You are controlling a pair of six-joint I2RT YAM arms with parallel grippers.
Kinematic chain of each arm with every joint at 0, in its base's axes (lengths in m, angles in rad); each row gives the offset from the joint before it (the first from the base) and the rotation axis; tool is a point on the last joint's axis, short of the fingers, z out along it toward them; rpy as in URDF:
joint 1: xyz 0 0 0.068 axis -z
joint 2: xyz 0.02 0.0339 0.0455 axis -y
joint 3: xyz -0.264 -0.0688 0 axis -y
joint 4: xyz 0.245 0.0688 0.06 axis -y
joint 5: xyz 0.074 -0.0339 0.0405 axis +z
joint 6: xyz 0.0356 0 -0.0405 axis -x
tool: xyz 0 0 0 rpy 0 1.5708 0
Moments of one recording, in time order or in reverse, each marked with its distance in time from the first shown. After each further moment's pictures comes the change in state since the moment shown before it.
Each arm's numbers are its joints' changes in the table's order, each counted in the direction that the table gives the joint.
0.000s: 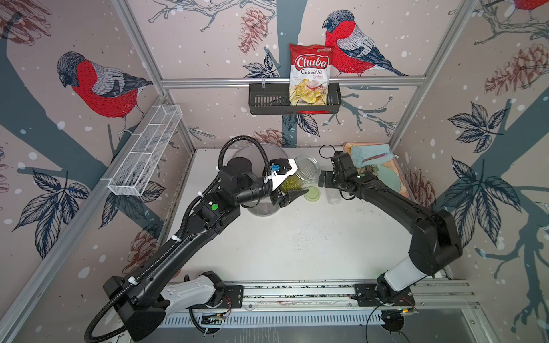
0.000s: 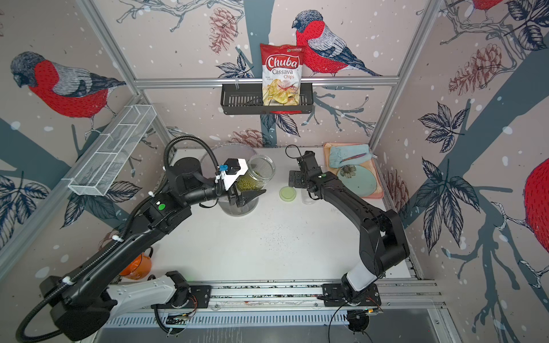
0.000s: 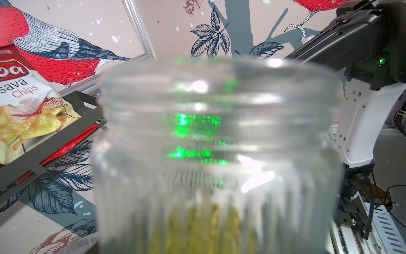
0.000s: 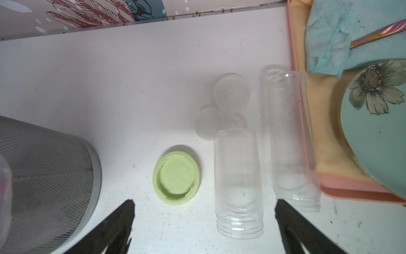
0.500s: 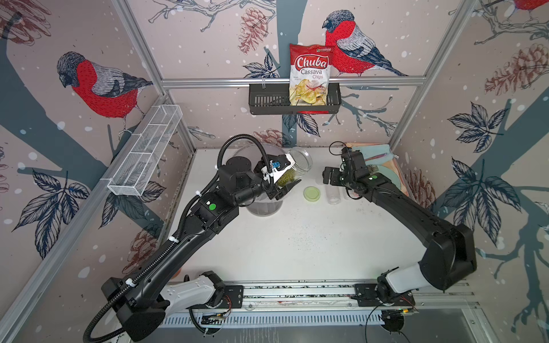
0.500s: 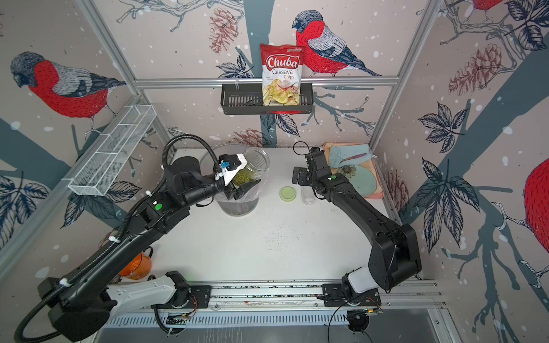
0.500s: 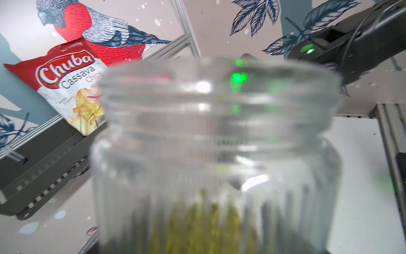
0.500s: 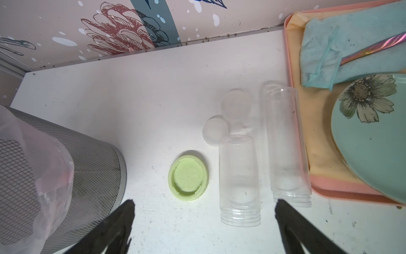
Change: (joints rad) left arm -0.006 0.005 0.017 -0.056 0.284 -0.099; right arm 0.030 0.110 -0.015 0.000 0.064 0.001
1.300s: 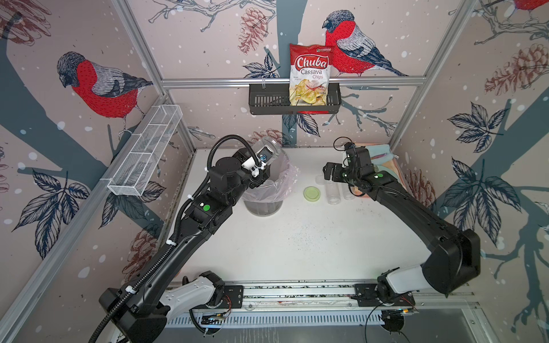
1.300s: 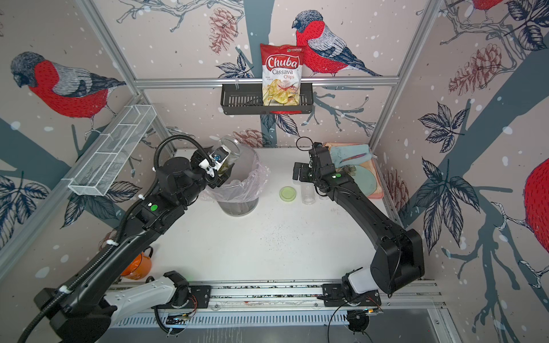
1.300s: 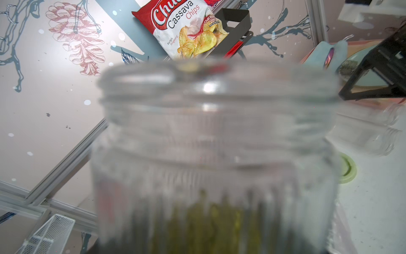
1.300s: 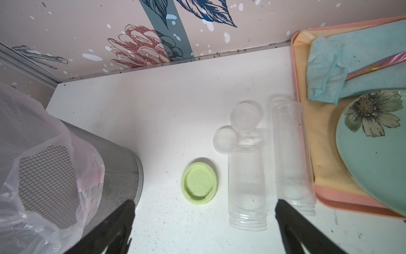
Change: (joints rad) left arm -0.134 0.049 -0.072 0.033 0.393 -0.188; right arm 0.021 0.026 0.040 -0.011 0.052 0.008
